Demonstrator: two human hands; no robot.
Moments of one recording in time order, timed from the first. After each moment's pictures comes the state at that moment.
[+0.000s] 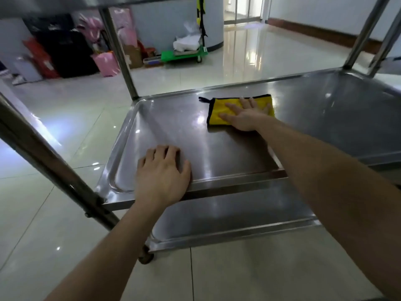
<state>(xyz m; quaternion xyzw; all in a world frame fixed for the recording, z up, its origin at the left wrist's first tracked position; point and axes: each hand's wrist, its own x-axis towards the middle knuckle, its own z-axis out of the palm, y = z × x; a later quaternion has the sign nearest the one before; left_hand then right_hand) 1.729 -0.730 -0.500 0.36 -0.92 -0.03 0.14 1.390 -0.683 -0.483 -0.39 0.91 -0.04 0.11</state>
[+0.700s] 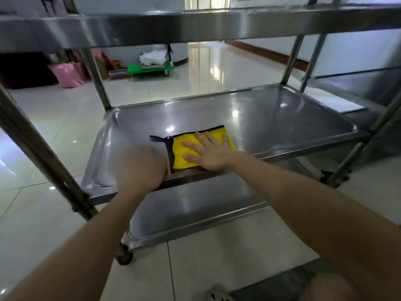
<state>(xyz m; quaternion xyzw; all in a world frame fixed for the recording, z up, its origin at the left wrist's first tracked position) 1.729 -0.729 -0.495 0.36 -0.92 -0.05 0.14 1.526 -0.589 -0.490 -0.48 0.87 -0.01 0.11</state>
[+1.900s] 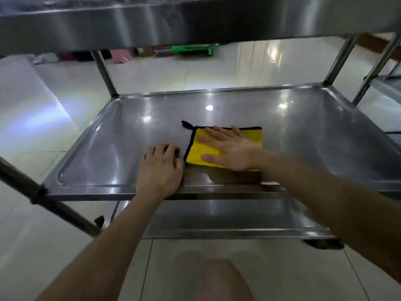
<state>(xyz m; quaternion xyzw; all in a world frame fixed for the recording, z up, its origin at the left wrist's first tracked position) 1.606 -0.649 -0.504 0.41 -0.90 -0.04 0.14 1.352 -0.555 -0.495 -0.67 0.73 -0.03 0.09</state>
